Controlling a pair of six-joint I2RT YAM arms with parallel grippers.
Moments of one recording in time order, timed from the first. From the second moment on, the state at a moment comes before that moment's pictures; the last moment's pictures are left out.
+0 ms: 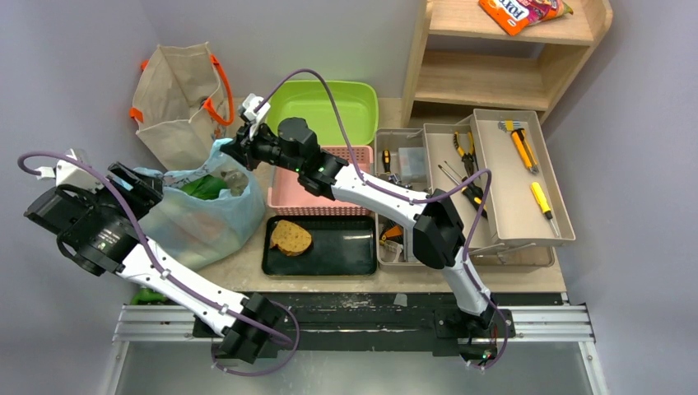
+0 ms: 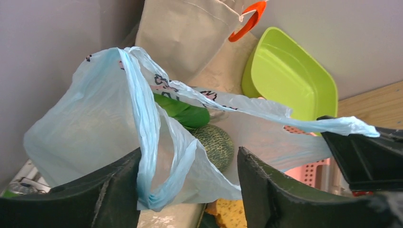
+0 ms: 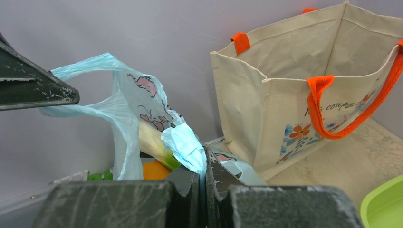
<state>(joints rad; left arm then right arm) 1.11 0.89 1.25 -0.90 0.81 -0.08 1.01 2.18 2.05 0.23 -0.21 0.16</state>
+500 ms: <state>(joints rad) 1.11 1.04 1.57 -0.90 0.82 -0.20 1.01 2.19 2.12 0.20 -0.20 0.14</state>
